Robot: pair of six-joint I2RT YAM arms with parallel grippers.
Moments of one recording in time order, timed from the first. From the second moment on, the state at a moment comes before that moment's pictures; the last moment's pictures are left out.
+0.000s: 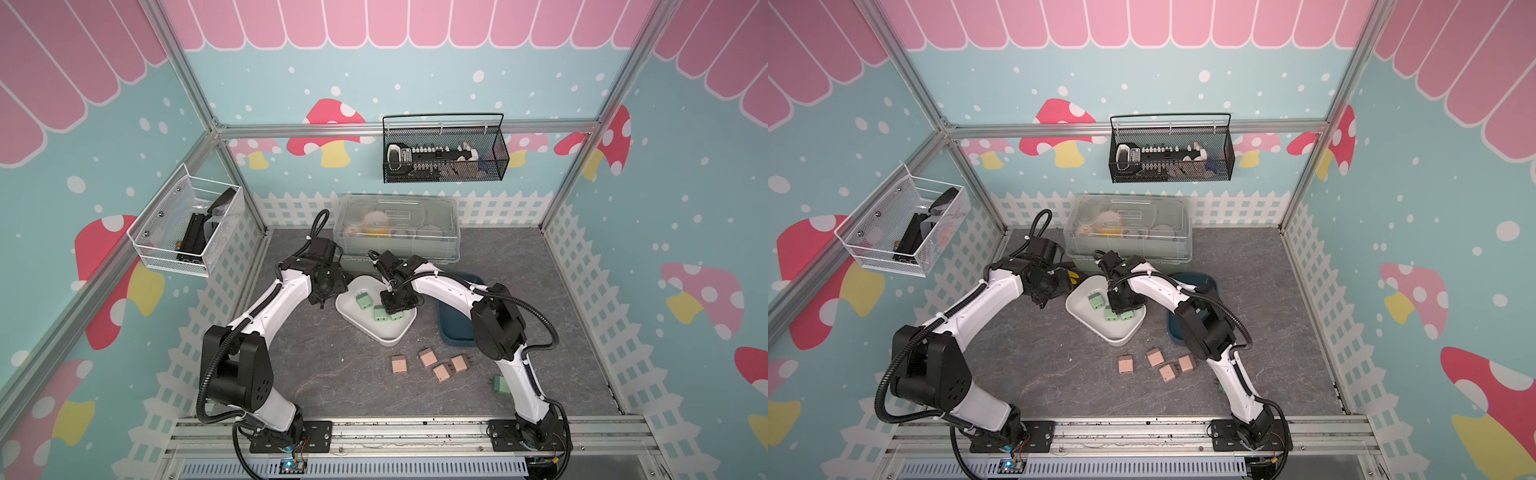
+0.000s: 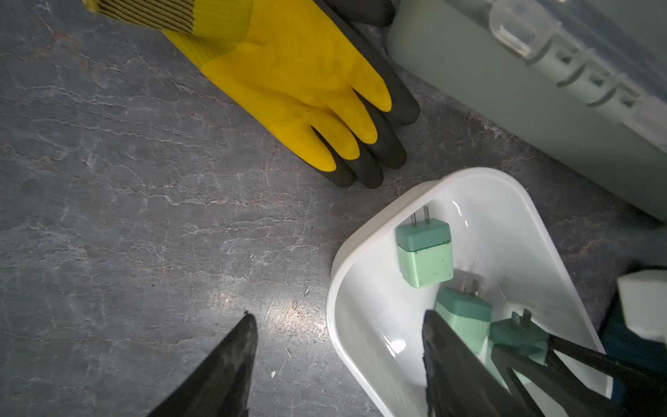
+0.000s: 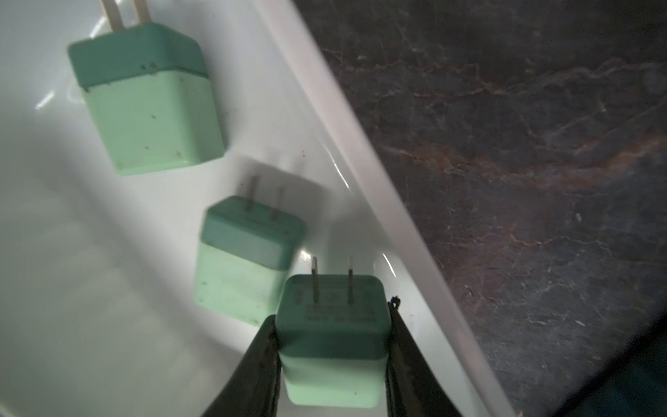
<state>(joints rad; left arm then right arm) -0.21 1.58 1.25 -0.83 -0.06 -0.57 0.78 2.25 1.91 -1.02 -0.03 0.40</state>
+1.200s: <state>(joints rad) -0.26 1.60 1.25 -0.81 -0.05 -0.60 0.51 1.37 1.12 -1.10 0.06 0.42</state>
